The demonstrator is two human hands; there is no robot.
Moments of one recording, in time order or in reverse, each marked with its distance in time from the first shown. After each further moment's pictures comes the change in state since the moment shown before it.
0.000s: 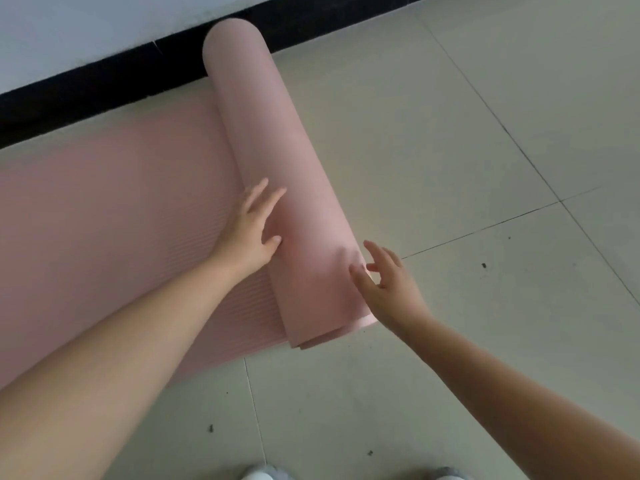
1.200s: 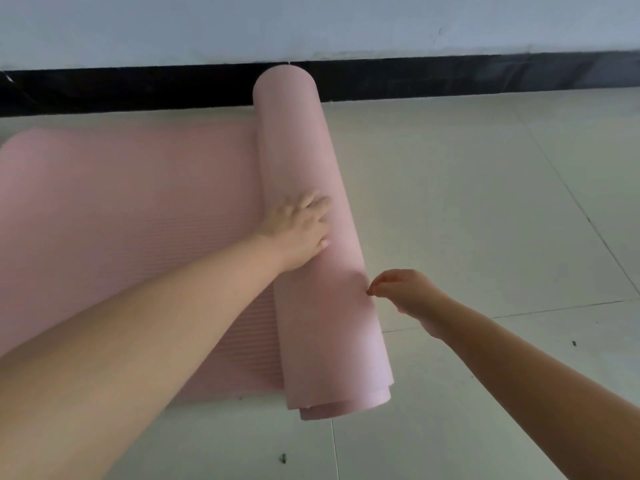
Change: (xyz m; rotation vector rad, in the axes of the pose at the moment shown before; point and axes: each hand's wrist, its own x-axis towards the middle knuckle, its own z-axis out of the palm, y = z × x) left_hand -0.015 -0.118 -0.073 0.585 -0.052 0.168; right_hand 0.044 -0.116 0.108 -0.180 -0.203 0.256
